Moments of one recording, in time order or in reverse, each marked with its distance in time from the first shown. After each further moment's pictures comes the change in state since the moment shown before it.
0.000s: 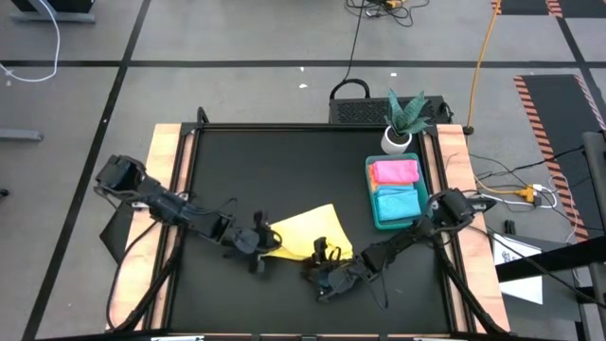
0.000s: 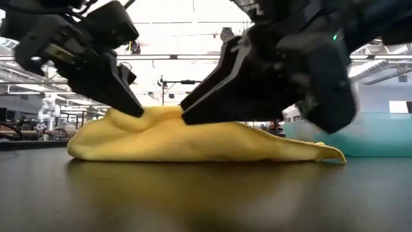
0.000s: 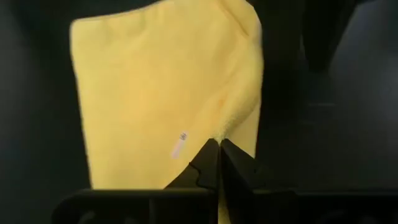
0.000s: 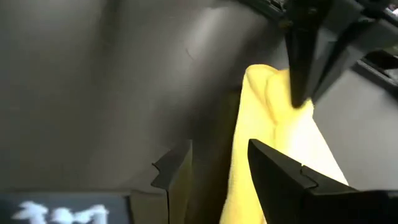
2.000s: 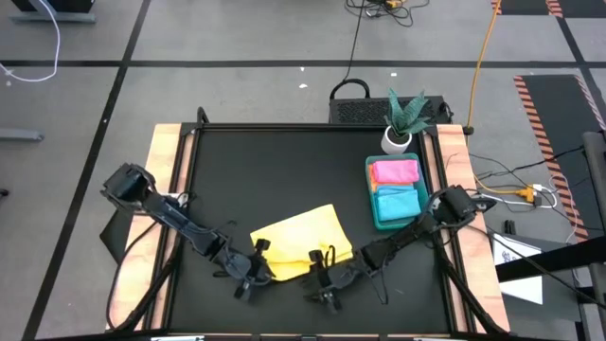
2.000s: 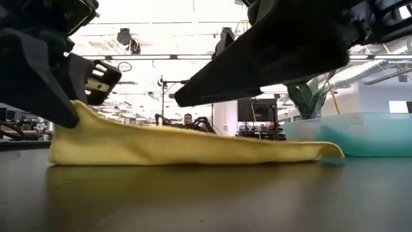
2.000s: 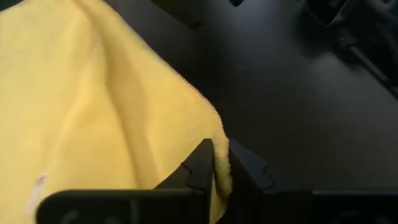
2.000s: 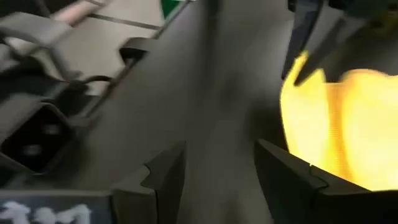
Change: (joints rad) left arm -0.185 0.111 0.001 0.153 0.115 0.070; right arm -0.019 -0.028 0.000 0.024 -0.430 0.268
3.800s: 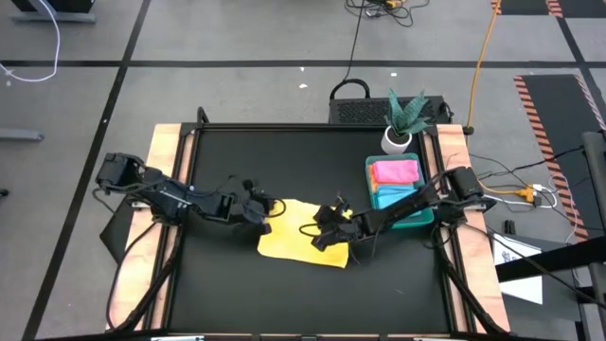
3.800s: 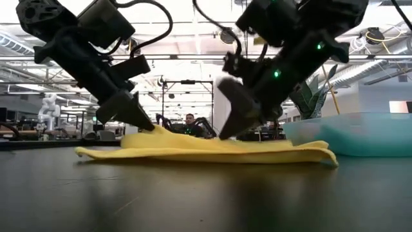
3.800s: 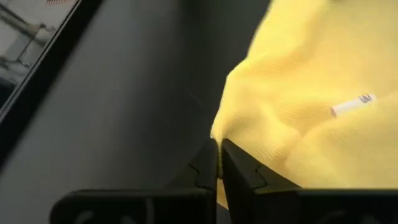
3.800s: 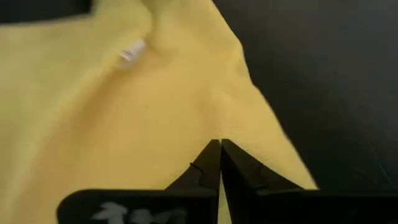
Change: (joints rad) left arm 0.453 -0.136 -0.084 -0.179 -0.373 0.099; right arm -0.263 -0.121 -0.114 -0.361 0.453 0.453
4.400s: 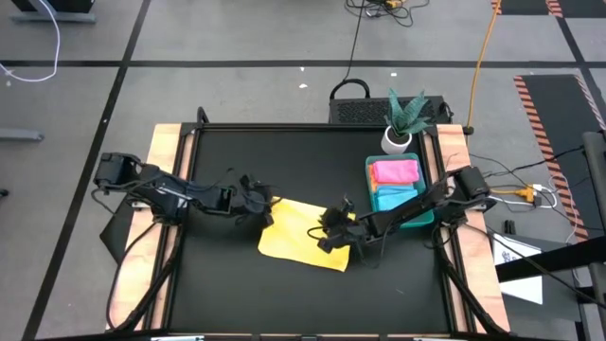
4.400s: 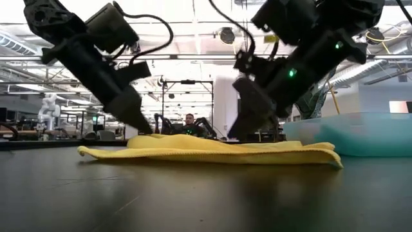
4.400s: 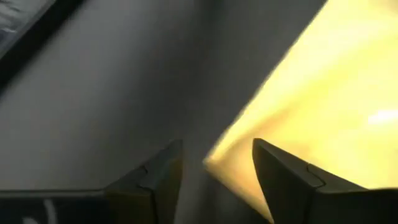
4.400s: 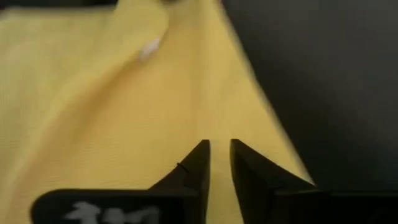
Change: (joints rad) left arm 0.078 -0.022 0.000 -0.061 0.055 -0.187; right arm 0.036 -0.050 -0.078 0.047 0.026 -0.003
